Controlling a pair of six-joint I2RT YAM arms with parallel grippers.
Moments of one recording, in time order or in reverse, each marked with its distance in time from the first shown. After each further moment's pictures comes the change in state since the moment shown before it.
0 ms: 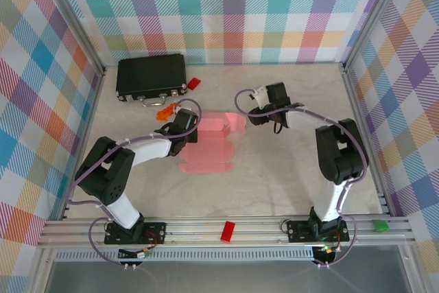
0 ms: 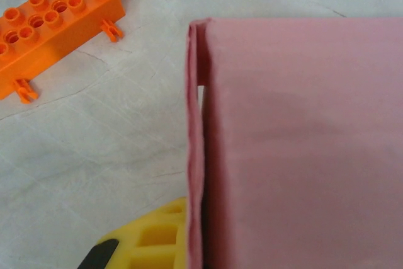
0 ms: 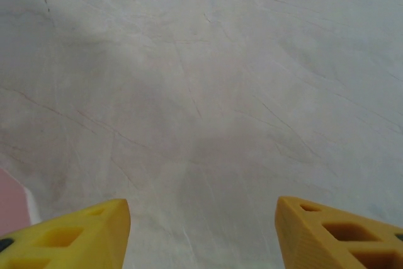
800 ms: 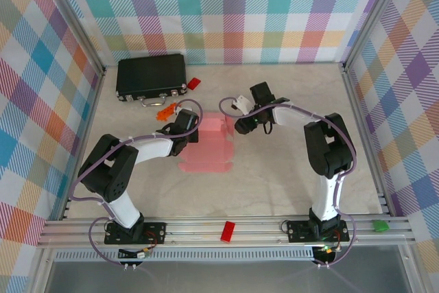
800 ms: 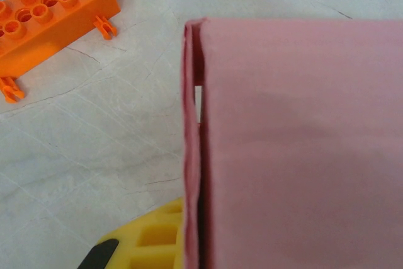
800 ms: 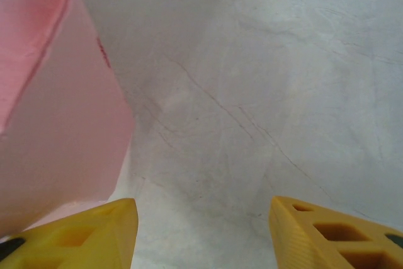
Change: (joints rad) left arm 0.000 0.032 0.001 0.027 -0.001 -0.020; right arm 0.102 0.090 0.132 -0.222 -0.186 -0.167
